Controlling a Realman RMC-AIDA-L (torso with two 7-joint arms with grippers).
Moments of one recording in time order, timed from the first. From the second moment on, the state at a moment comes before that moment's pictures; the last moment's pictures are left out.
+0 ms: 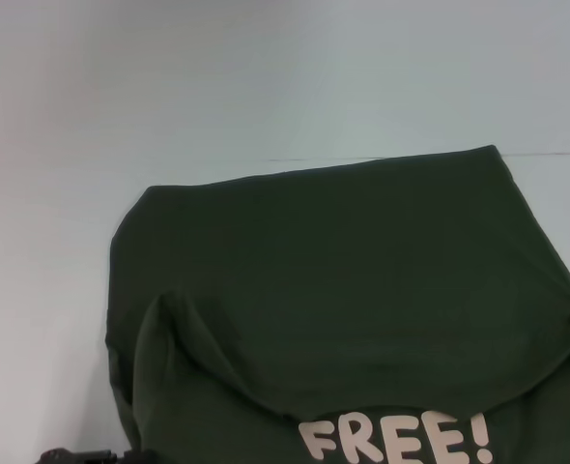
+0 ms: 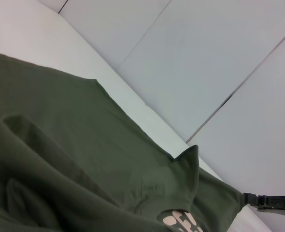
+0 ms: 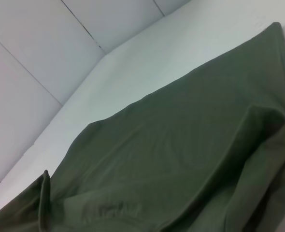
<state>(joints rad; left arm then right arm) -0.26 -2.17 0.34 0.70 2.24 1.85 -1.54 0.12 2.00 -0.26 -0.63 -2.11 -1.70 1.59</state>
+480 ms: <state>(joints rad) -0.29 -2.16 0.32 0.70 2.28 1.85 -1.55 0.07 2.01 -0.24 -0.63 -2.11 -1.72 1.58</state>
